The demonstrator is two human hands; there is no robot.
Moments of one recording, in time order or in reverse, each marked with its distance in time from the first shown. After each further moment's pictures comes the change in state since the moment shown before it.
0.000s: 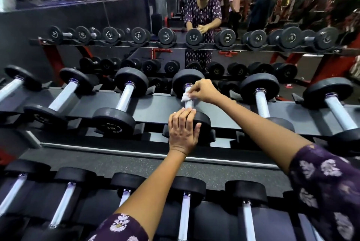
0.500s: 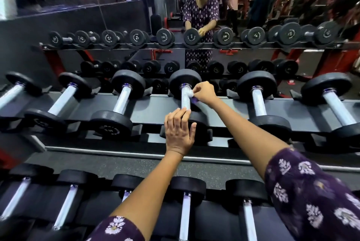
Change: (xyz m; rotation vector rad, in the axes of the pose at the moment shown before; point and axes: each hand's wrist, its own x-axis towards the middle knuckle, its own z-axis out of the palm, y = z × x) left_hand -0.001 0.003 -0.003 0.009 -0.024 -0.014; right_hand 0.002 0.019 0.018 0.217 0.175 0.322
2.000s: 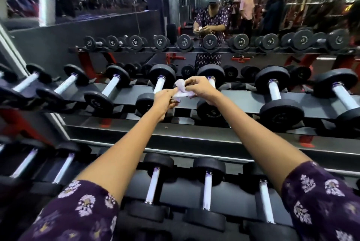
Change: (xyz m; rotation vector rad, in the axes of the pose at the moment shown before) left_hand 0.080 -0.065 -0.162 -0.986 -0.412 -1.289; right_hand -0.121 -0.132 0.020 0.531 -0.261 -0.116
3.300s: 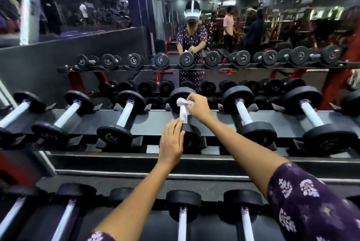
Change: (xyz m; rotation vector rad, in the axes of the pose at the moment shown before) left_hand 0.089 -0.075 -0.128 0.914 0.051 0.958; right_hand 0.135 0.014 0.114 -0.567 0.379 0.008
